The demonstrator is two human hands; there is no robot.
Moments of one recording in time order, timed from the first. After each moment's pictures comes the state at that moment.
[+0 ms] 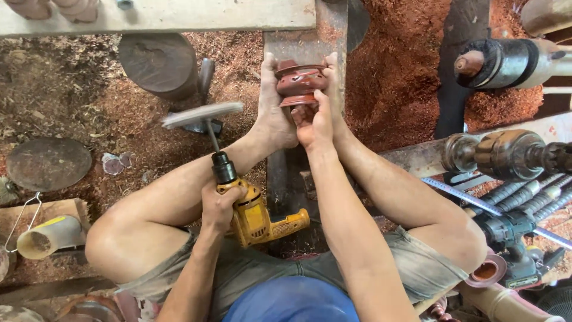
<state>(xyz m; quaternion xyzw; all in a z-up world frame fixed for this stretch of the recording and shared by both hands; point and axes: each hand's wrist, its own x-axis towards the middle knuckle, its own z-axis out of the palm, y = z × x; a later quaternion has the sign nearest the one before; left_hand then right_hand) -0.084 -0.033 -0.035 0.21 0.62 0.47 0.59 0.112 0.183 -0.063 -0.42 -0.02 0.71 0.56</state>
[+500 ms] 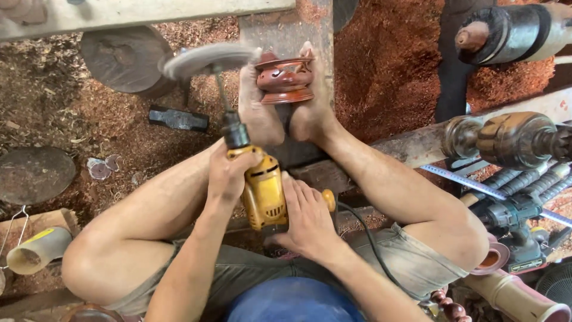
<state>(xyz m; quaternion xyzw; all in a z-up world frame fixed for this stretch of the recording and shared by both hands) -0.044 0.061 0.021 0.25 0.60 0.42 0.64 0.153 -0.005 0.046 -0.48 -0.80 0.33 0.12</state>
